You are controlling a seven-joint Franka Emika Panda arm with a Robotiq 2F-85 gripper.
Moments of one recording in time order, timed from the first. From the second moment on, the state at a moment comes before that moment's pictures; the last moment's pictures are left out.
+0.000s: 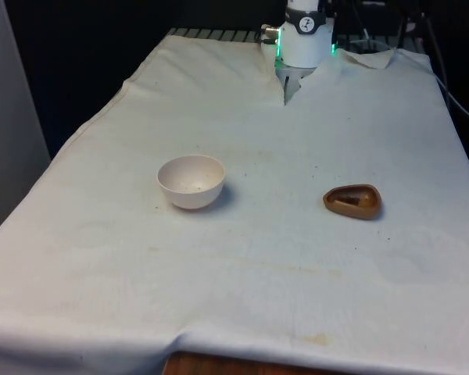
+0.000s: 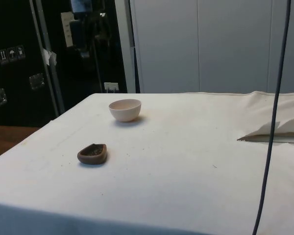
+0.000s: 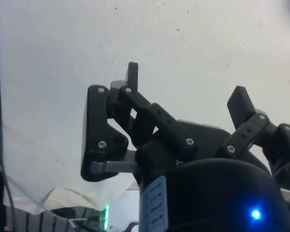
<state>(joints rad) 0.10 0.15 0.08 -1.91 -0.07 2.05 0.18</state>
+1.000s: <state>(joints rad) 0.10 0.33 0.17 -1.89 -0.27 2.20 0.35</state>
